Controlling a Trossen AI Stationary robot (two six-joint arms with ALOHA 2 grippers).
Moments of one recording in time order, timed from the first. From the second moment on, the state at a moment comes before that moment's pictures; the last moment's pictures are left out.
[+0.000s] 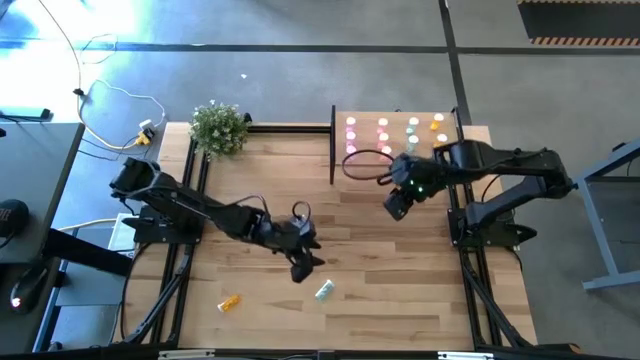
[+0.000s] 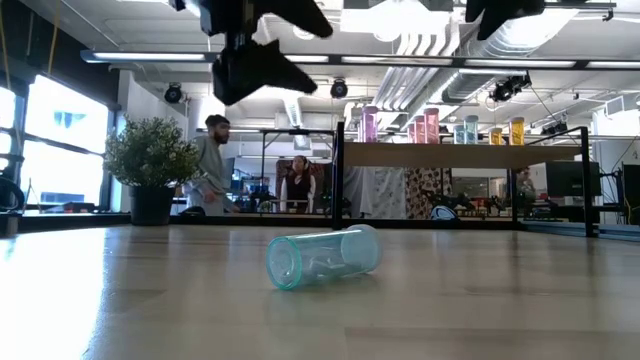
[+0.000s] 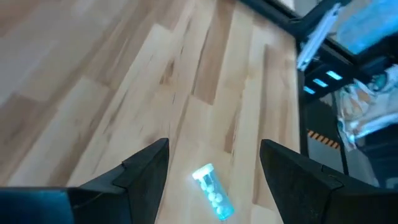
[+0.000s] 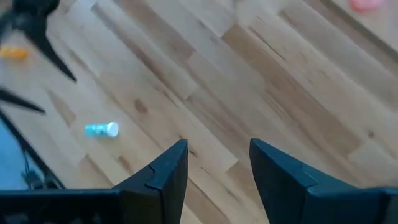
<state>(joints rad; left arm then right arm) -0.19 1.59 1.03 -0.10 -0.12 -0.67 0.05 1.33 1.52 -1.34 0.08 0.83</state>
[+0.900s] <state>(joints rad) -0.38 1.91 1.03 0.08 -0.31 -0.86 0.20 1.34 1.52 -1.36 0.20 1.01</state>
